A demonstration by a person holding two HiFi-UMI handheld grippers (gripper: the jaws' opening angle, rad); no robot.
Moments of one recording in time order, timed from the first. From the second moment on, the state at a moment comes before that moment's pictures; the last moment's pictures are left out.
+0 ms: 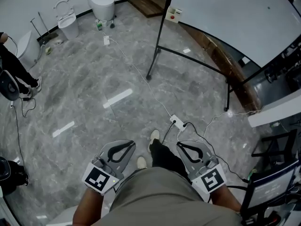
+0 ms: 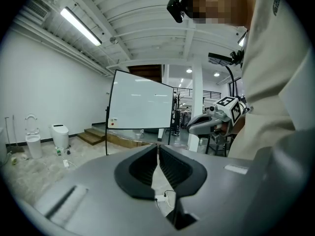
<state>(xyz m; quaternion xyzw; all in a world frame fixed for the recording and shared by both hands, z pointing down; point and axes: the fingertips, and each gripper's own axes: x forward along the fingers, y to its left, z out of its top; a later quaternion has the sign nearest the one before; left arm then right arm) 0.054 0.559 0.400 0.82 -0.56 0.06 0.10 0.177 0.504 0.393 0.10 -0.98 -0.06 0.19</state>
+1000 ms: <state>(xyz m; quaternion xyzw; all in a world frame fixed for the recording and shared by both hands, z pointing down) -0.053 0.239 0.387 0.83 -0.54 0.10 0.09 0.071 0.197 0.417 0.12 -0.98 -0.04 0.17</state>
